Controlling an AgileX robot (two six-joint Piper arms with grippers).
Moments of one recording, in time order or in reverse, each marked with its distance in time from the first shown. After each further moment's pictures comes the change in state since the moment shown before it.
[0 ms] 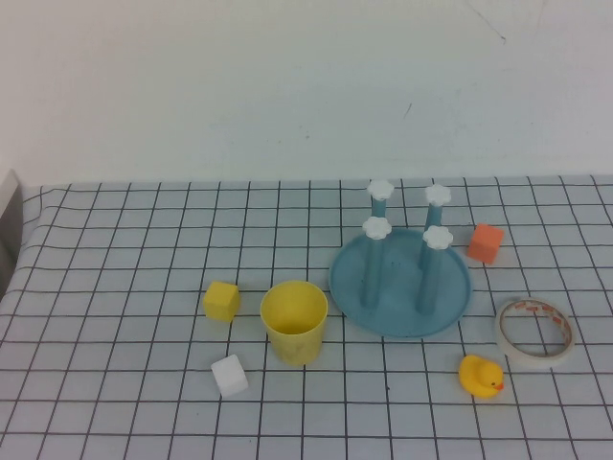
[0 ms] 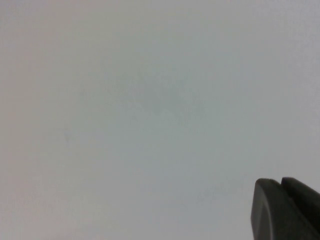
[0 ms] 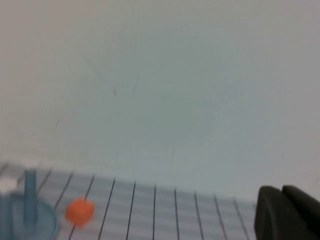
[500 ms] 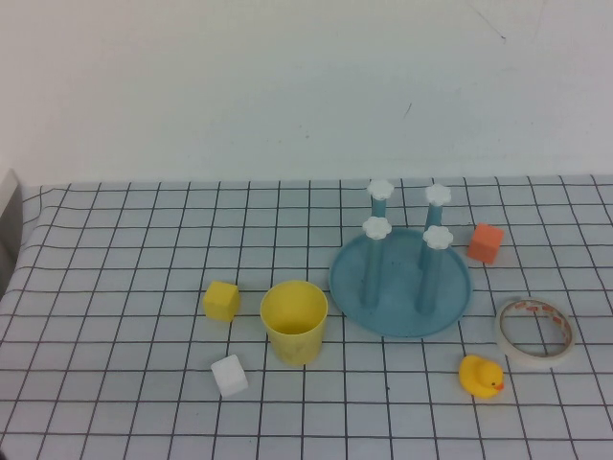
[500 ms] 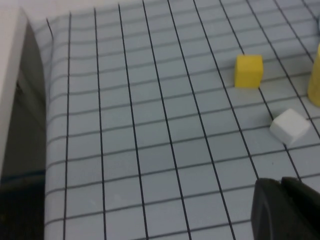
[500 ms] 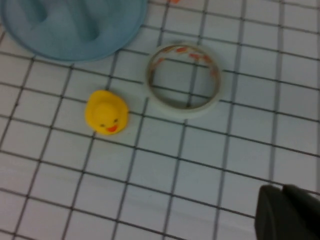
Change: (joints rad) right arm 0.026 0.760 -0.174 0.274 0.281 -0.197; left arm 0.000 0.386 -0.034 -0.071 0.563 -0.129
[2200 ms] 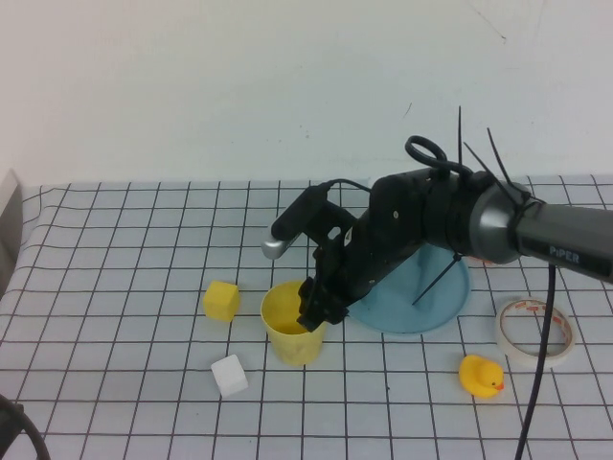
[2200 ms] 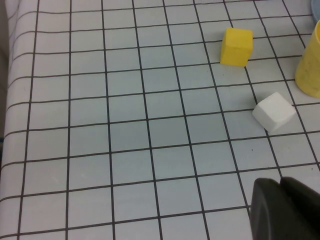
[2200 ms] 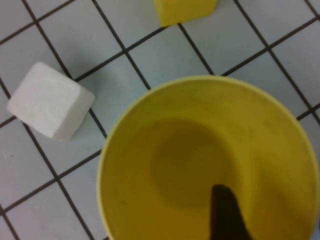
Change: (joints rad) right arm 0.625 1.274 -1.117 0.016 0.080 -0.167; left arm 0.004 0.122 0.040 -0.103 -0.054 -0.003
